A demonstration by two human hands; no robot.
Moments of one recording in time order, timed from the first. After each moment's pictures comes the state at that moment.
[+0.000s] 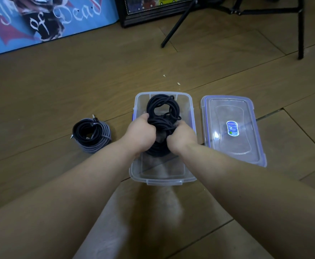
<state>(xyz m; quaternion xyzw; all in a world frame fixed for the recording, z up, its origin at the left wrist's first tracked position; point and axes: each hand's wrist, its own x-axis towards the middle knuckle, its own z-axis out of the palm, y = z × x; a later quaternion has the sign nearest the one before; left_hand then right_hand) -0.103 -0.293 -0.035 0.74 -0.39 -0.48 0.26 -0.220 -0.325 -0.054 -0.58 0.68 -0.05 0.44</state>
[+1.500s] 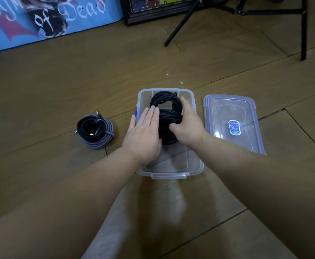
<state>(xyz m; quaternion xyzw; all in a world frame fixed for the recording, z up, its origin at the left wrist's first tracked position) -0.100 -0.275 -0.058 0.71 -0.68 -0.16 0.01 -0.232 -0.339 -0.055 -0.67 0.58 -0.18 0.43</state>
